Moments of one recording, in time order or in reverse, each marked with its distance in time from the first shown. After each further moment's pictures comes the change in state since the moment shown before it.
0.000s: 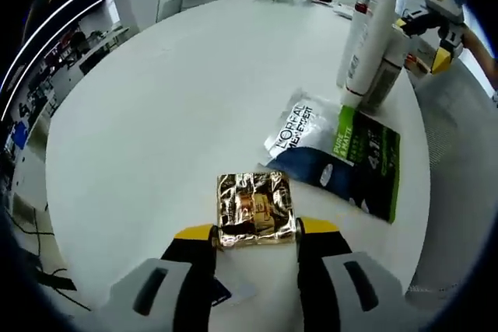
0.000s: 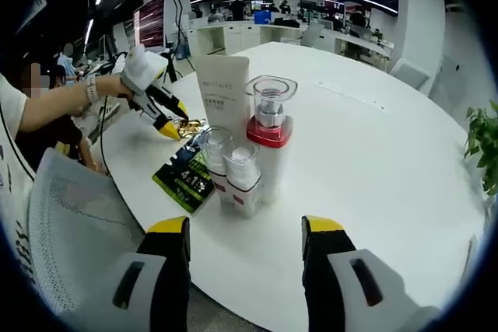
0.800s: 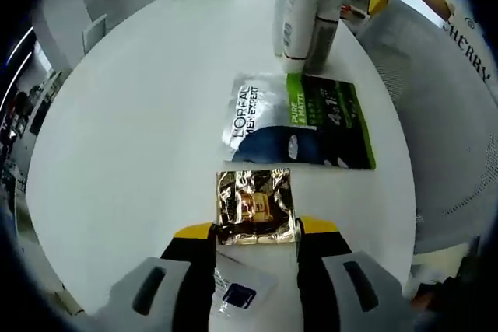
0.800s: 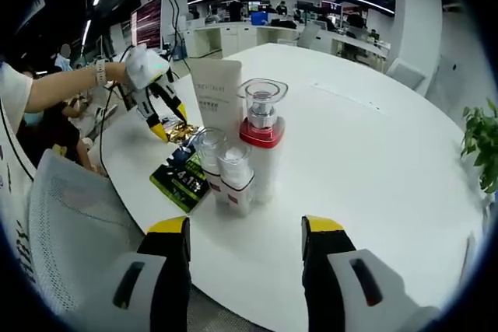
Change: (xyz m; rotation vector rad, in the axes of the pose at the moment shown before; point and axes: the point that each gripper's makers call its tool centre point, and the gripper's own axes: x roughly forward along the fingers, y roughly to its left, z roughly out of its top) left arm 0.000 -0.007 -0.004 0.327 0.096 -0.215; right arm -0.005 -0.005 0.000 0.003 -0.002 -0.017
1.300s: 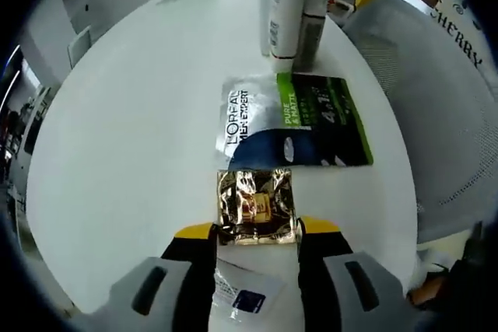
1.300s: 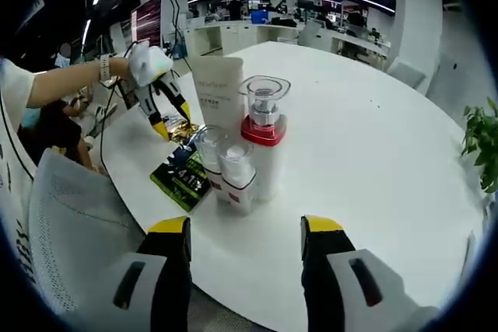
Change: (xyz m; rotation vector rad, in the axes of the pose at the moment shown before) left arm 0.002 0.006 0.000 0.042 0.004 -0.024; right arm 0.001 0.002 -0.001 -0.001 0.006 0.004
